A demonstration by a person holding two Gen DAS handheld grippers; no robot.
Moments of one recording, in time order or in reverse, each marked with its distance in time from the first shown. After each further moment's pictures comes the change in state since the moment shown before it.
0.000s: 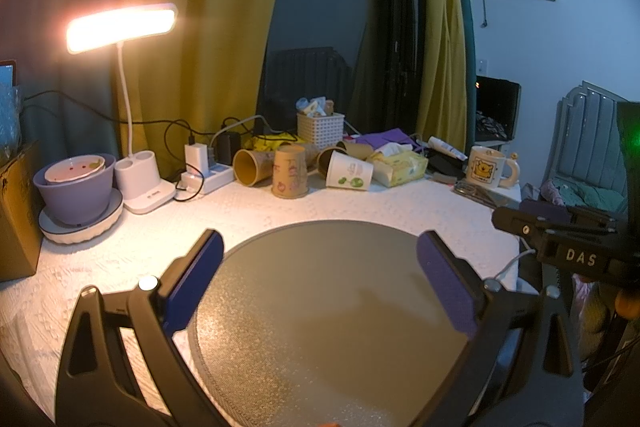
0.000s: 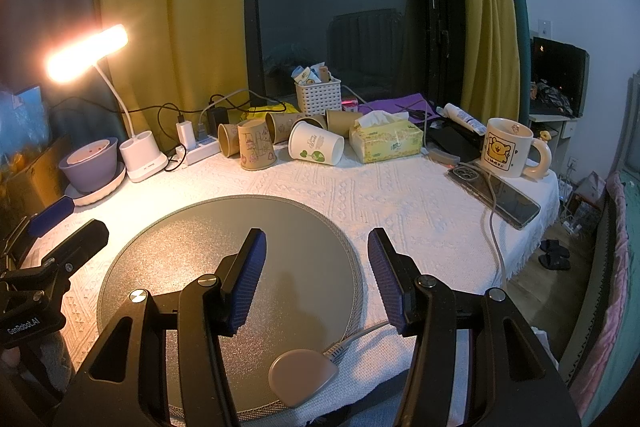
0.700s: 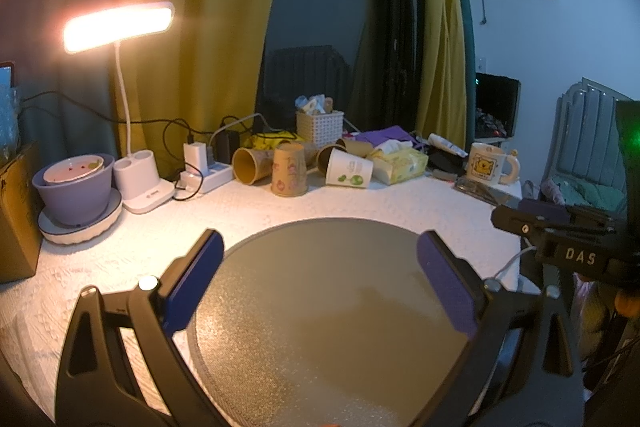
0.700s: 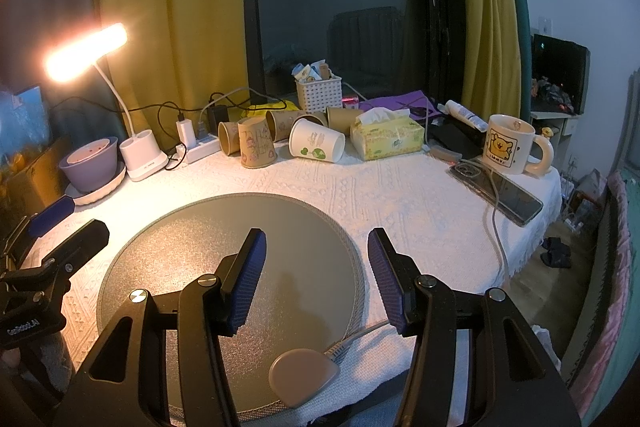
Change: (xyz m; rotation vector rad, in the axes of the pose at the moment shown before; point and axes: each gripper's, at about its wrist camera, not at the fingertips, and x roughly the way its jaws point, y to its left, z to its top) left arm 0.000 -0.002 -0.001 0.008 0.006 0.000; right arm 0.002 -0.003 -0.001 0.007 0.004 0.004
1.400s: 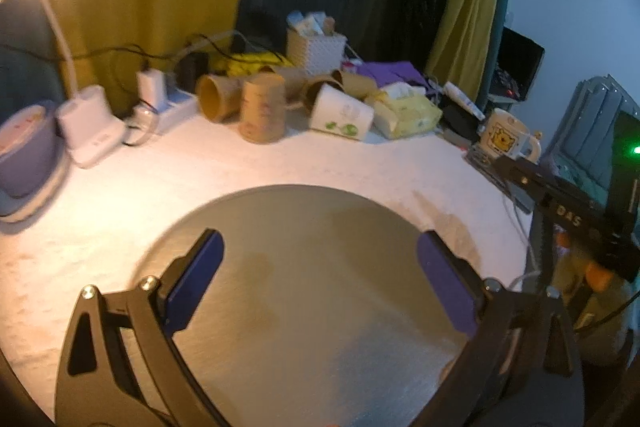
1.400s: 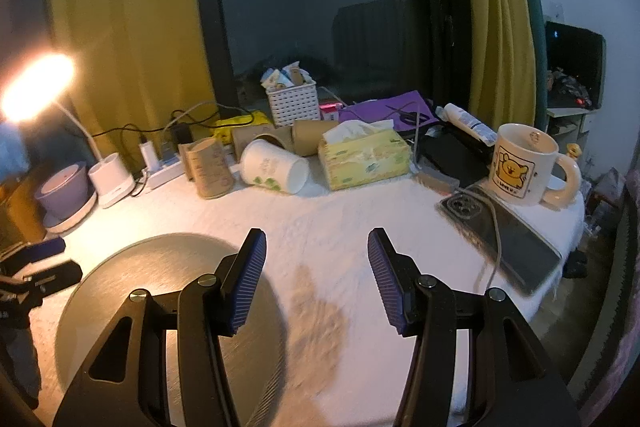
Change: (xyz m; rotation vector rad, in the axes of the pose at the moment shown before) left arm 0.126 -0.021 0.040 -0.131 0.368 -0.031; right arm 0.098 -0.095 0.057 0.030 0.024 0.071
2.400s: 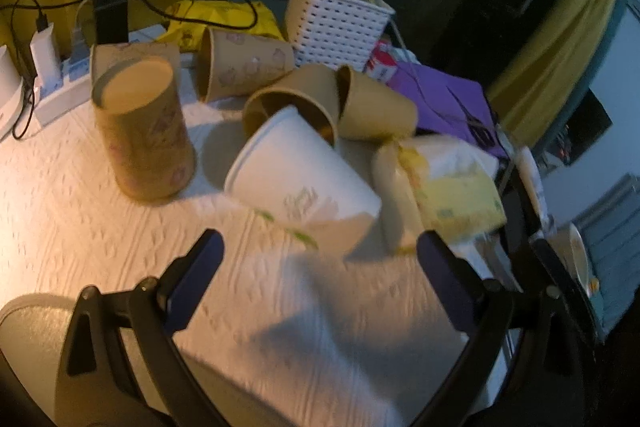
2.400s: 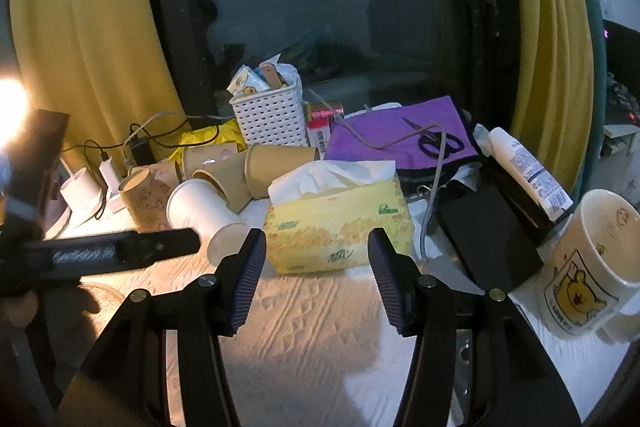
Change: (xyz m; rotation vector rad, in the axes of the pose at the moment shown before) left arm 0.211 -0.044 0.125 -0.334 0.130 0.099; right arm 0.140 -0.077 0.073 -0.055 0.055 0.145
